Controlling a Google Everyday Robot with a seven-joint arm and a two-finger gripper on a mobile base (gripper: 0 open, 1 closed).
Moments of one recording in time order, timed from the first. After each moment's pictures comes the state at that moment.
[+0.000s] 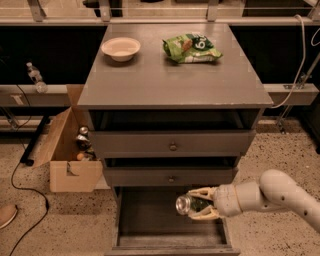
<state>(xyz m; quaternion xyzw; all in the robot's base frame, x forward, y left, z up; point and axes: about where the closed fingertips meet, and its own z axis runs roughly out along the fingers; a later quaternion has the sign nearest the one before) 0.445 -0.118 0.534 -0.66 0.57 0.29 0.39</state>
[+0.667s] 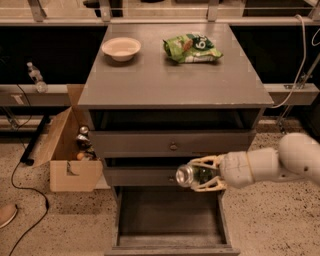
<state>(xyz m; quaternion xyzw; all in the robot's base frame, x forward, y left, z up) 0.466 -0.109 0.679 -0.71 0.50 0.23 0.45</state>
